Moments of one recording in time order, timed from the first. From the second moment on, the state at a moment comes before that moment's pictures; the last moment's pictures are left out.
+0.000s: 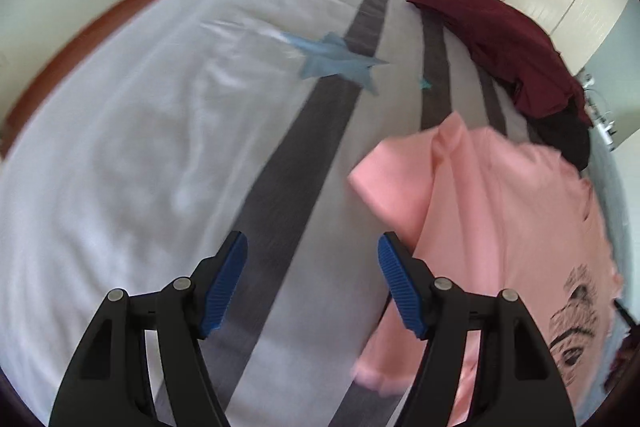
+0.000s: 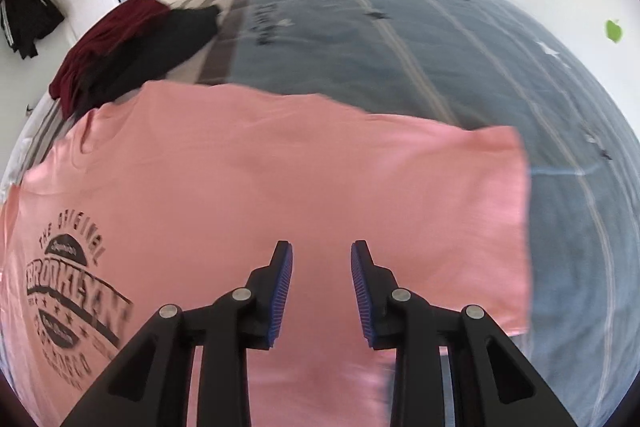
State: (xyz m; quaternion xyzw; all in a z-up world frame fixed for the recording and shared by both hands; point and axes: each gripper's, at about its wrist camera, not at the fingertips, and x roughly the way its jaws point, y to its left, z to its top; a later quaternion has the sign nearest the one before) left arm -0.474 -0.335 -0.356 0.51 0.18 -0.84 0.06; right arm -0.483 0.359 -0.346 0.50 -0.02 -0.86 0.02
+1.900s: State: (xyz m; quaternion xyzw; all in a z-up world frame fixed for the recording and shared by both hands) left arm -0.344 -0.345 -0.333 0.56 0.11 -0.80 0.15; right arm -0.479 0.311 -0.373 0.53 0.01 -0.85 0.00
